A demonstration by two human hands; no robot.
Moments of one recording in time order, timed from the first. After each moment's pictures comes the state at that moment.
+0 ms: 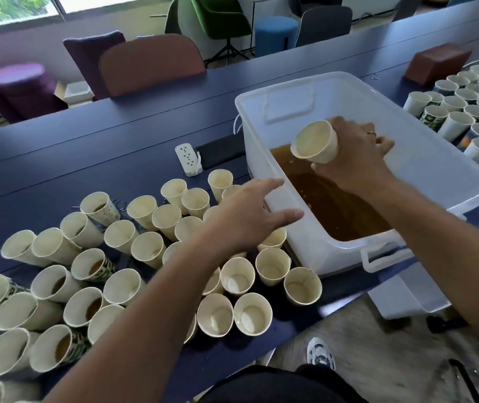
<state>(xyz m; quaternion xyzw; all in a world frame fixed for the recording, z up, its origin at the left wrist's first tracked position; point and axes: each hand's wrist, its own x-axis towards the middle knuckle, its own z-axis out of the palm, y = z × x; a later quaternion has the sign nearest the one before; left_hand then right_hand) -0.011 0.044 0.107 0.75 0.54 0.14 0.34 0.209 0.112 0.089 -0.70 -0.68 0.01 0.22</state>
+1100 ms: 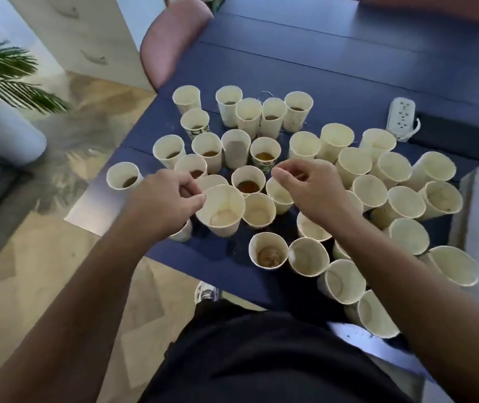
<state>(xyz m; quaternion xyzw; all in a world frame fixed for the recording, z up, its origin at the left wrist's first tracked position) -0.292 -0.168 0.047 0.35 0.89 0.22 0.20 -0.125 0.020 0.014 -0.36 -0.82 0.41 0.16</state>
